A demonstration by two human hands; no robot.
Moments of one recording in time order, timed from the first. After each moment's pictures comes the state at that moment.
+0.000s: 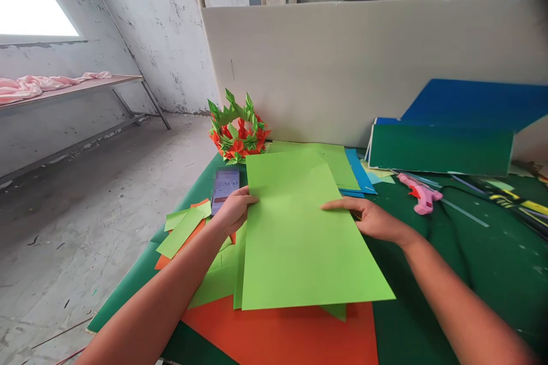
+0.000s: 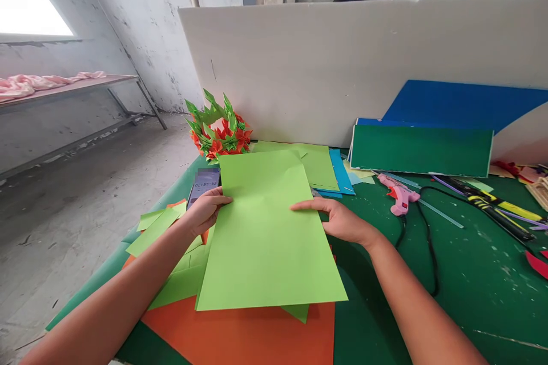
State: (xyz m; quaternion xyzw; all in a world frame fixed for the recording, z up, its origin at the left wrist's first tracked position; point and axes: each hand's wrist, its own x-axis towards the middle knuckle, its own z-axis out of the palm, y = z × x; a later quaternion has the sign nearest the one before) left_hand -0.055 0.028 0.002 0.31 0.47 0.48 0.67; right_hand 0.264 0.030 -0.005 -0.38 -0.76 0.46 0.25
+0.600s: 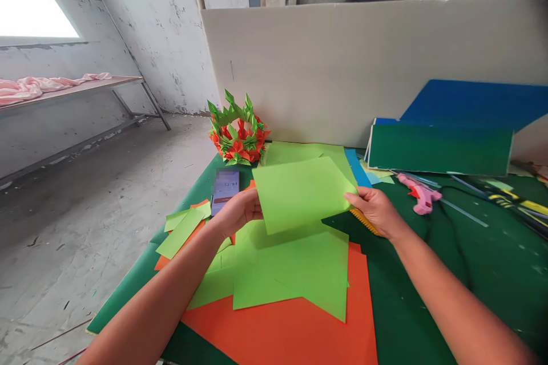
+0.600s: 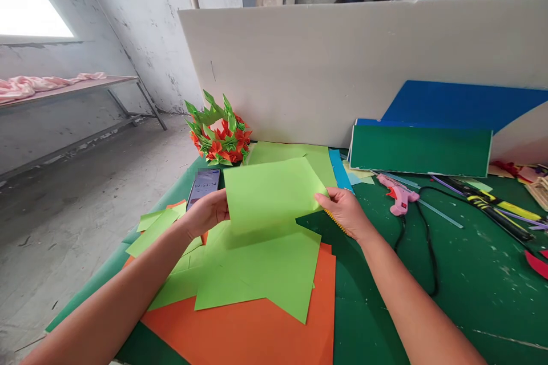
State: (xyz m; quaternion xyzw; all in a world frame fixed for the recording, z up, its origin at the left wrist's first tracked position) left_hand -0.056 0.025 0.010 0.38 0.42 0.42 0.71; right_hand 0.267 0.044 -0.020 -0.51 -0.61 0.43 0.43
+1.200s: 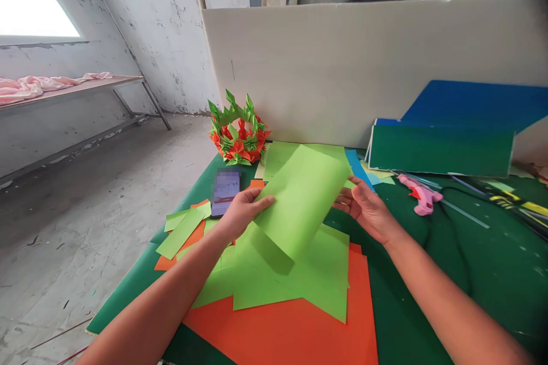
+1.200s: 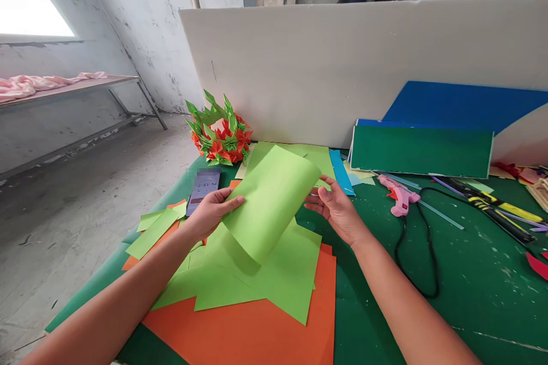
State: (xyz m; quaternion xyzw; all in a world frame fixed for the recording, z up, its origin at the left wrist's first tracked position) left_hand -0.043 0.014 0.008 0.44 0.46 0.45 0.62; right_hand 0.247 0.037 -0.015 -0.40 -0.47 0.59 0.52
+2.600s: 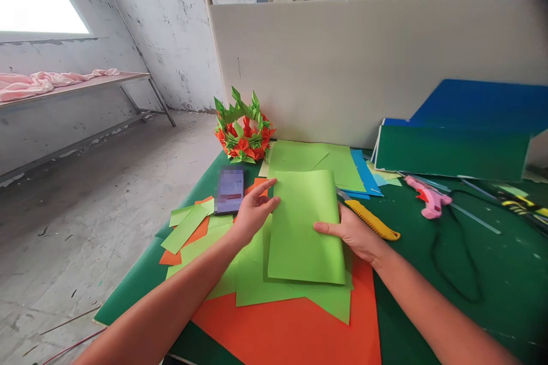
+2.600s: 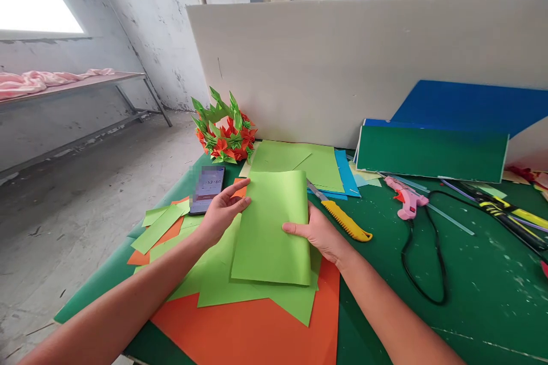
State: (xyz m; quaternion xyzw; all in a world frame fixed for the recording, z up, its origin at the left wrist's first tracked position) left_hand -0.030 0.011 -0.007 0.51 0.51 0.50 0.48; right_hand 0.202 0.005 -0.016 -0.44 -0.49 0.65 0.37
